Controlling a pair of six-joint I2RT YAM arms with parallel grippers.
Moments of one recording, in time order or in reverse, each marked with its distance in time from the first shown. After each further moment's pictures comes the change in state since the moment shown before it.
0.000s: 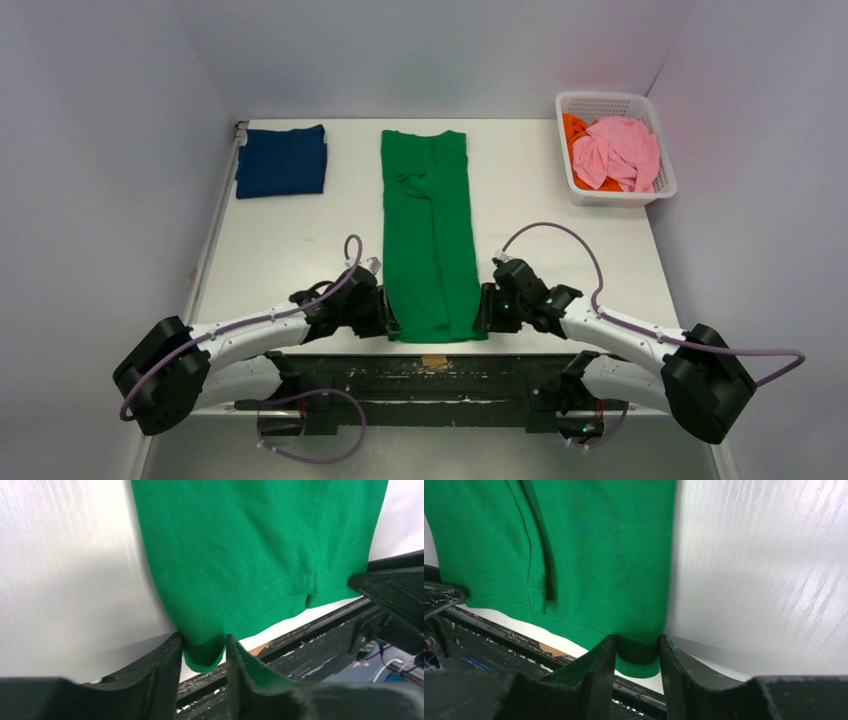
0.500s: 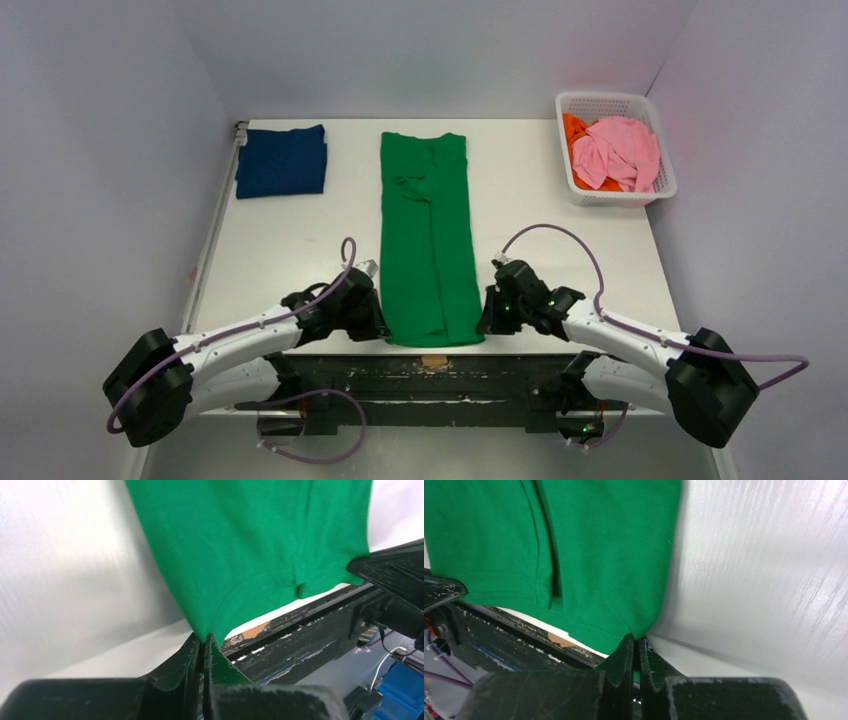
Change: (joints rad) left arm -0.019 -0.073 0.018 -0.111 0.001 0.004; right arm 0.000 -0.035 -0.011 0.005 -0.044 0.005
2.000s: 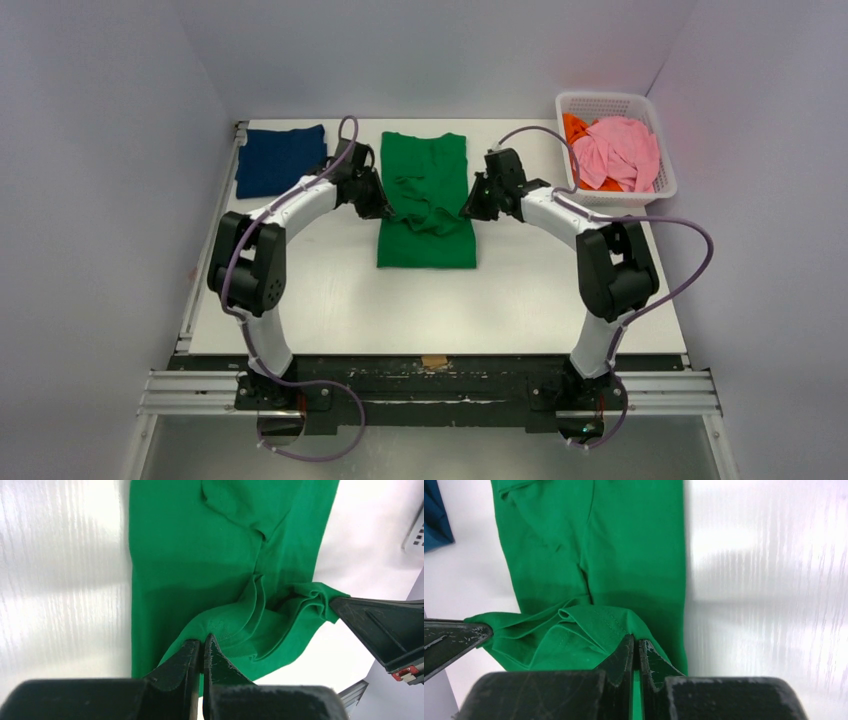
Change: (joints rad) left arm 0.514 0.850 0.970 -0.129 0.152 0.285; right arm -0.379 0.796 0.840 0.093 -0.019 -0.118
